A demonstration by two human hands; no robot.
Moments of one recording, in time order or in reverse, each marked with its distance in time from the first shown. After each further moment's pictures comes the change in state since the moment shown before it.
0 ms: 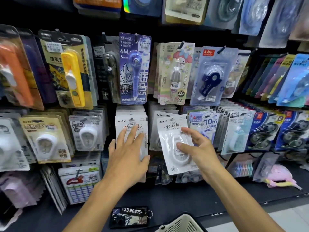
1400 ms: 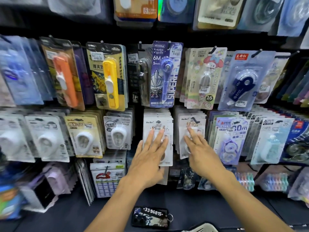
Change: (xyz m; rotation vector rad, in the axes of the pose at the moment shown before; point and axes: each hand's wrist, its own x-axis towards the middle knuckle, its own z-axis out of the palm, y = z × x) left_hand 0.003 -0.031 0.018 0.172 -0.131 0.130; right_hand 0.028 0.023 0.048 -1.289 -0.285 -0.330
